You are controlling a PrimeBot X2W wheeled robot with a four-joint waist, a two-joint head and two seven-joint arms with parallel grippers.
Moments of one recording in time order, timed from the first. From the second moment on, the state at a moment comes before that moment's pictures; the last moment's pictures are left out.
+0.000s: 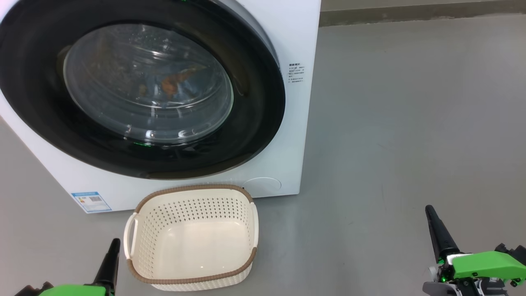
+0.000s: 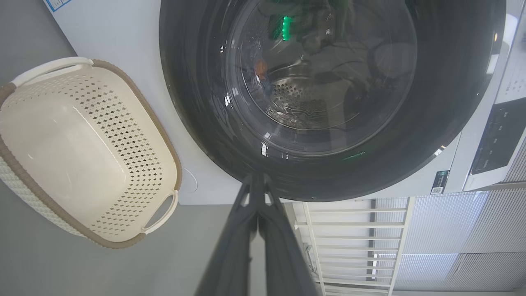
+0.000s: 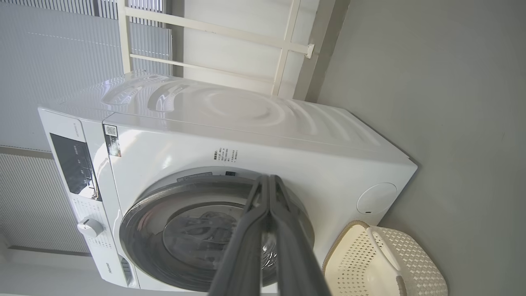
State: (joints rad) left arm -0.05 0.05 0.07 0.27 -1.44 -0.13 0.06; right arm -0.10 -0.07 -0.10 0.30 1.45 0.13 0.06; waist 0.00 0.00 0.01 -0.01
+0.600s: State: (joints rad) left arm -0.07 0.04 0.08 0.27 -1.60 -0.13 0.11; right arm -0.10 -0.05 -0.14 0.28 1.60 0.13 0.11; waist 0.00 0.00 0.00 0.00
